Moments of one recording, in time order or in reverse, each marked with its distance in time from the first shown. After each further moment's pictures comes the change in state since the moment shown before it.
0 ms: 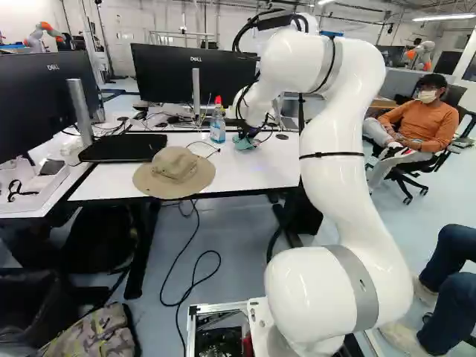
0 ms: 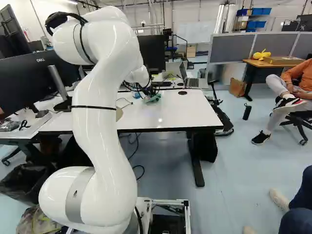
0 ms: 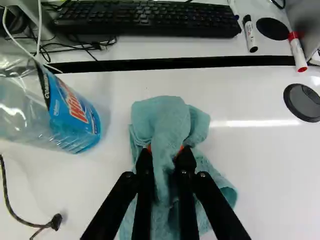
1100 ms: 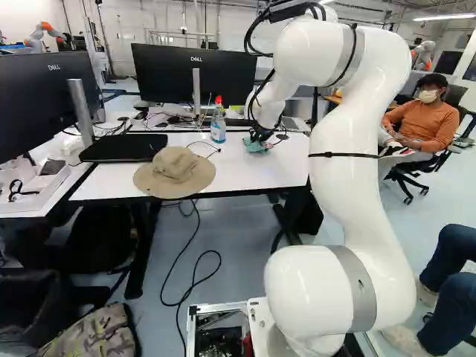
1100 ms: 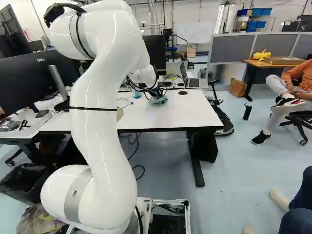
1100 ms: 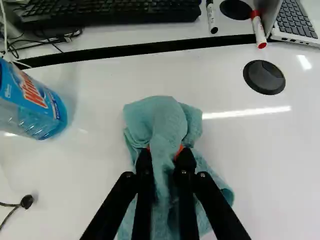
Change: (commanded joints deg) arm -5.4 2.1 3.0 0.0 0.0 0.0
